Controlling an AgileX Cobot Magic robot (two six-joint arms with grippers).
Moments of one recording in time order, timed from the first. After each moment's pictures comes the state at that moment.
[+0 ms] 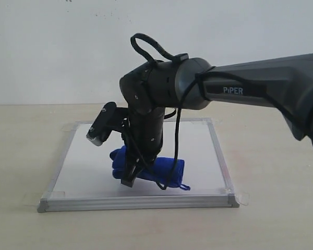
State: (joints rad) left arm 0.04 0.00 0.00 -0.12 0.30 0.04; right arm 0.75 2.20 -1.76 -0.15 0.91 -0.42
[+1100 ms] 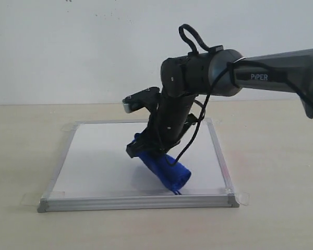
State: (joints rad) left arm 0.04 0.00 0.00 -0.12 0.30 0.04; right arm 0.59 2.21 -1.76 0.09 0.86 -0.16
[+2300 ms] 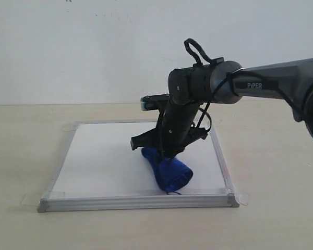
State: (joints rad) left arm 0.04 0.00 0.00 -0.12 0.30 0.04; right arm 0.55 2.29 -1.77 0.09 0.83 0.16
